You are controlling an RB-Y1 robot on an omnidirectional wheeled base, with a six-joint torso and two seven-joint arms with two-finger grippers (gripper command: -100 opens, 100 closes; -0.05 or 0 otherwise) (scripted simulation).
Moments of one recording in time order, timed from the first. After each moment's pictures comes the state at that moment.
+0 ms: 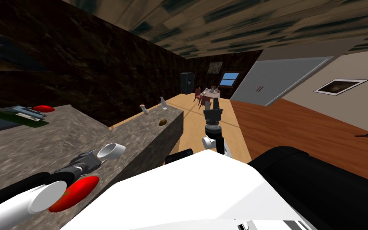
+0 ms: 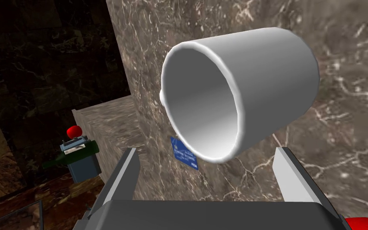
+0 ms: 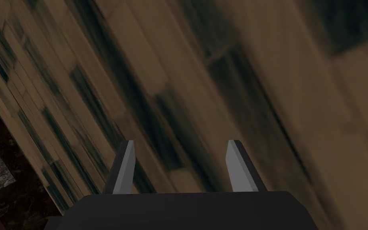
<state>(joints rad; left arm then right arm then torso) 0.49 0.56 0.54 -2.09 0.54 0.98 0.28 0.50 0.00 0.04 -2.38 0.07 -0.59 -0.06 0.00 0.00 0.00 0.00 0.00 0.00</state>
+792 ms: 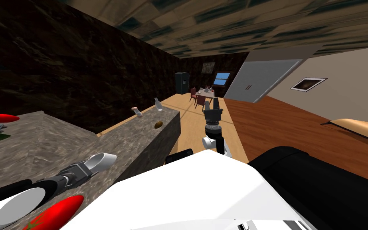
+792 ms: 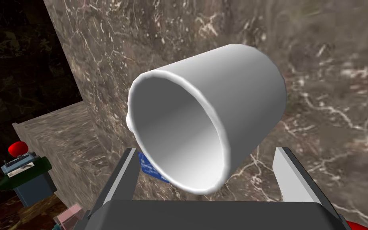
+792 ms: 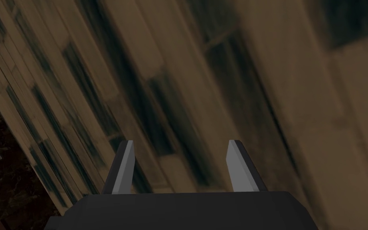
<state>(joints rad) 0.50 0.61 0.61 -2.04 0.63 1.22 0.31 0.50 0.00 0.04 -2.38 0.07 -0.59 -0.06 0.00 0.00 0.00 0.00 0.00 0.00</state>
